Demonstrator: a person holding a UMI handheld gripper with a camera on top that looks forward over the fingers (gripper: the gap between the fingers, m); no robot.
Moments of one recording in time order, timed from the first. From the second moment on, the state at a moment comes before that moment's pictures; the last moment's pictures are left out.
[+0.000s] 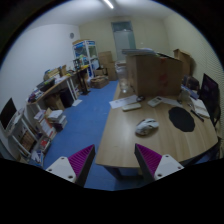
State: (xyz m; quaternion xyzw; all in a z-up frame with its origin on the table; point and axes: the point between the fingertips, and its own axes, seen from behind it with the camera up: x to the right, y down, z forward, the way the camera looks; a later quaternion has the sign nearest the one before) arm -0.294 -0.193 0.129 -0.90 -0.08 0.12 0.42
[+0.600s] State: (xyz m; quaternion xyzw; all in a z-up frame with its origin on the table) arm -0.218 -0.048 -0.010 -0.91 -0.10 0.13 0.37
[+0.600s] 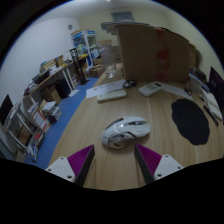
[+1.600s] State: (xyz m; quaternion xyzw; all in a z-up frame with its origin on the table) arm -0.217 0.060 0.162 -0.86 -0.09 0.04 0.51
